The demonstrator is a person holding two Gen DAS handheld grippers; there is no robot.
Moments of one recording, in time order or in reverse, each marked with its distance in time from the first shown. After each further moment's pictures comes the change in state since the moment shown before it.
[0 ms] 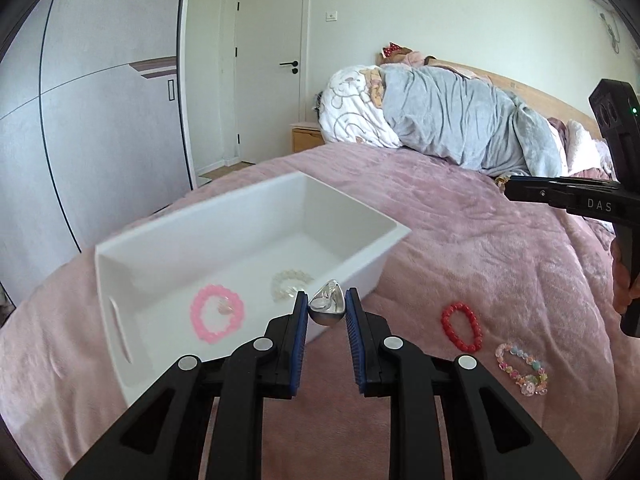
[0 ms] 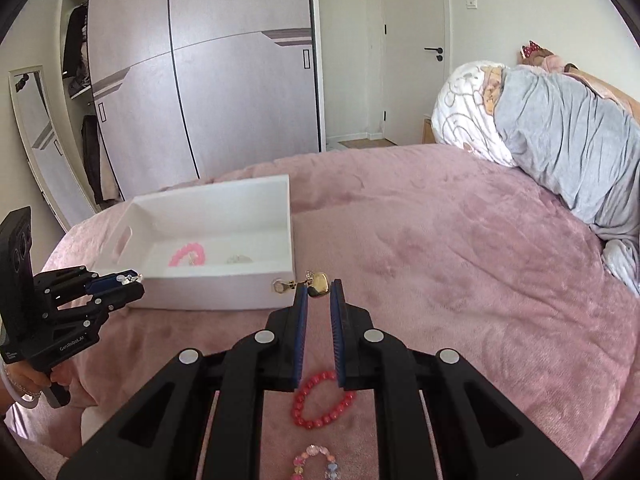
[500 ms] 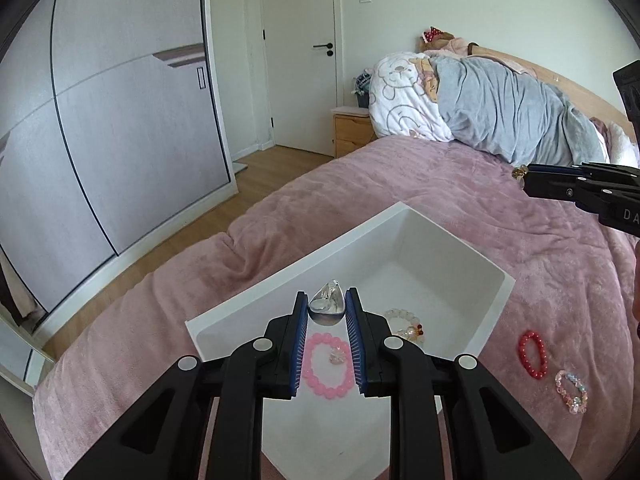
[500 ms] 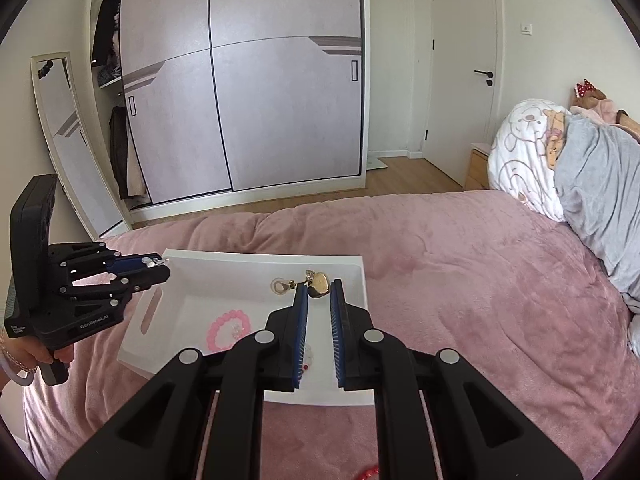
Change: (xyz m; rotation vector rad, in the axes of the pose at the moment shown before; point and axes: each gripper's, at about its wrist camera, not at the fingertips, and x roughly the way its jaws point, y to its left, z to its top) left arm 0.034 0.105 0.082 -0.005 0.129 0.091; right arm 0.082 0.077 0.100 -0.110 0.037 0.093
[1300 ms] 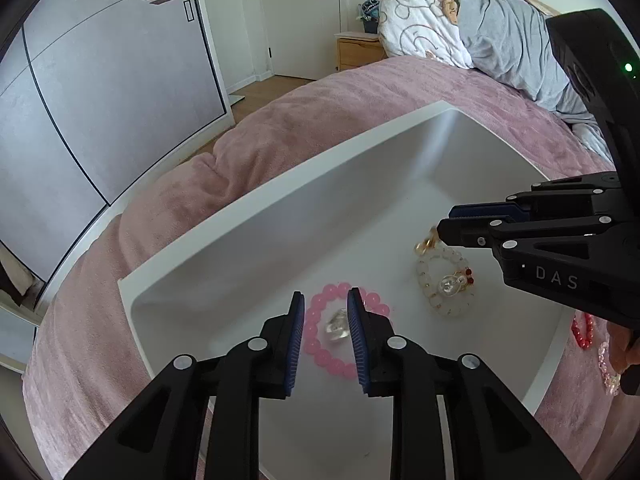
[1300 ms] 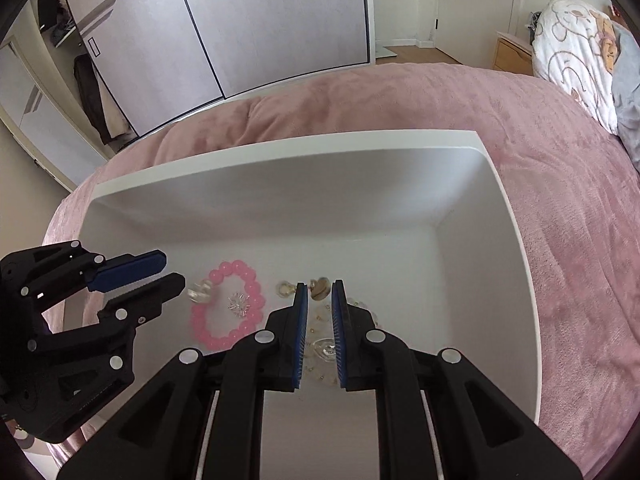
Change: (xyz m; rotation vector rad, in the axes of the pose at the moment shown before) left arm 0.096 0.004 -0.027 0.013 0.236 0.031; right arm 0.170 0.029 -0.036 0.149 0.364 0.035
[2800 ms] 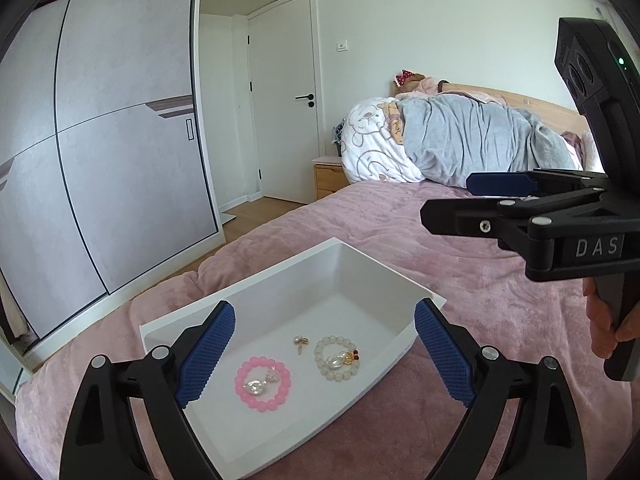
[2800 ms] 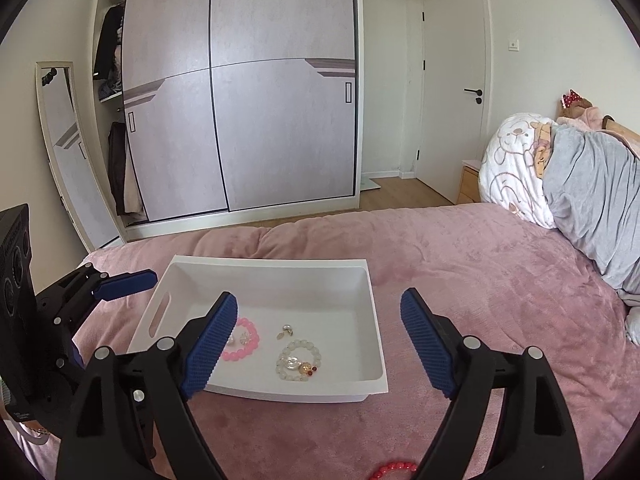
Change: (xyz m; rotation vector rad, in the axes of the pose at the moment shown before) left arm -0.142 -0.095 -0.046 0.035 -0.472 -0.029; right arm -0.202 -0.017 -0.072 -0.130 -0.511 -0.070
